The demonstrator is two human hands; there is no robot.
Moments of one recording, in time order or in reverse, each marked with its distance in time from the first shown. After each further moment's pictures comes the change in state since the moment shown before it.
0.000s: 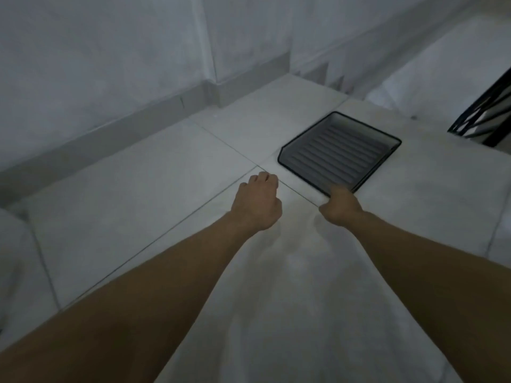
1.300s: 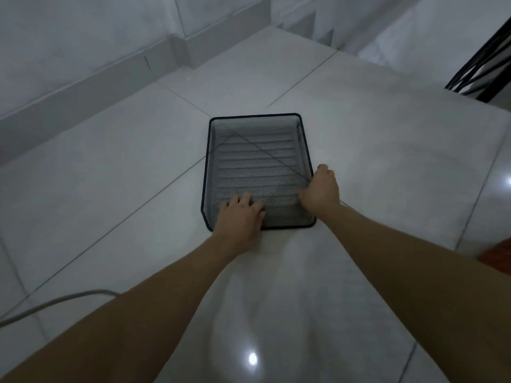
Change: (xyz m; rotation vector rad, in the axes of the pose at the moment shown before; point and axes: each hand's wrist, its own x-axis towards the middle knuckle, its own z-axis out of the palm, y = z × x) left_hand -0.054 -0.003 0.102 0.108 -0.090 0.054; right_hand -0.021 0.013 0.042 0.205 0.153 0.076
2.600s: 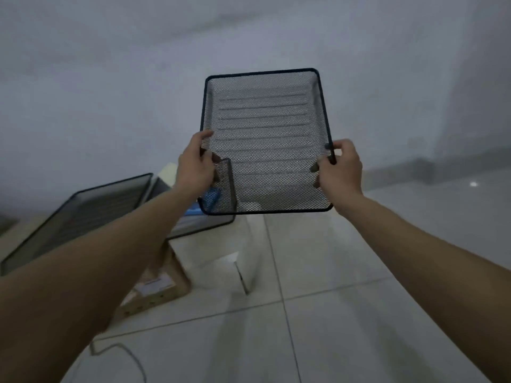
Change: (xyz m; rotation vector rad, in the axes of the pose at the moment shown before) left_hand -0.334 -0.341 -0.404 -0.501 0.955 -0.787; right_hand -0.260 -0.475 0.043 0.893 -0.252 -0.705
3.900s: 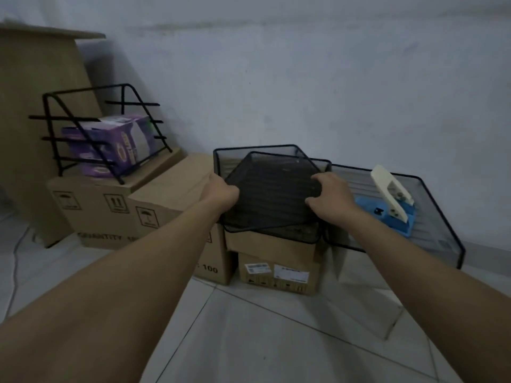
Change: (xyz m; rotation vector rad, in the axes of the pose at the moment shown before) left_hand -0.048 -0.250 -0.307 0.210 0.189 -0.768; right_hand -0.160 -0.065 0.392 -0.684 -0.866 -0.362
